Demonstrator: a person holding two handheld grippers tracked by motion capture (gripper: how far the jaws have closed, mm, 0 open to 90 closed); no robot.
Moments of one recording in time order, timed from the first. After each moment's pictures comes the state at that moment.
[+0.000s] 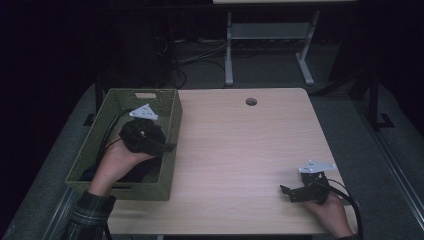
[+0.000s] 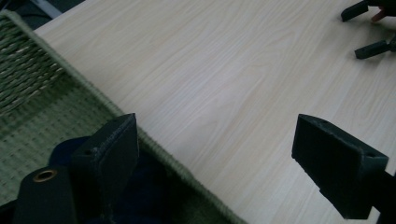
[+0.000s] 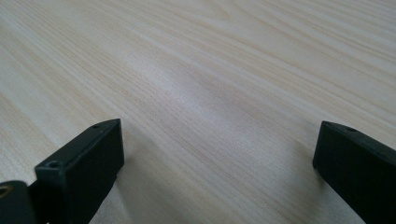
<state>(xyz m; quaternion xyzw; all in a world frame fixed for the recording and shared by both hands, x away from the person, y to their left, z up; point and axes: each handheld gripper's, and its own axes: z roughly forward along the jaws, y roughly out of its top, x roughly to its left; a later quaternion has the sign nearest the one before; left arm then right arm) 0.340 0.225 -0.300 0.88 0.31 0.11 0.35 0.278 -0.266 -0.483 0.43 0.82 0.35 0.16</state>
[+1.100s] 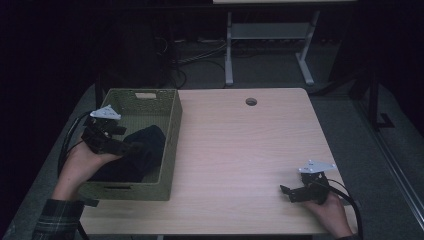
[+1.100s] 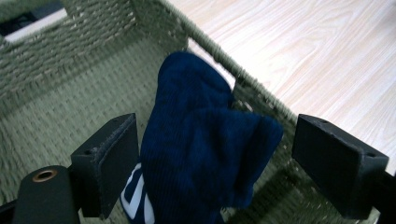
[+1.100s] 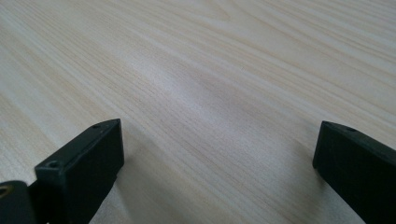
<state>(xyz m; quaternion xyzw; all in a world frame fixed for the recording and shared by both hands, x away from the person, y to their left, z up) 0.332 0.303 -0.296 0.86 0.38 0.14 0.32 0.278 -0.266 -0.483 0.43 0.82 0.35 0.16</state>
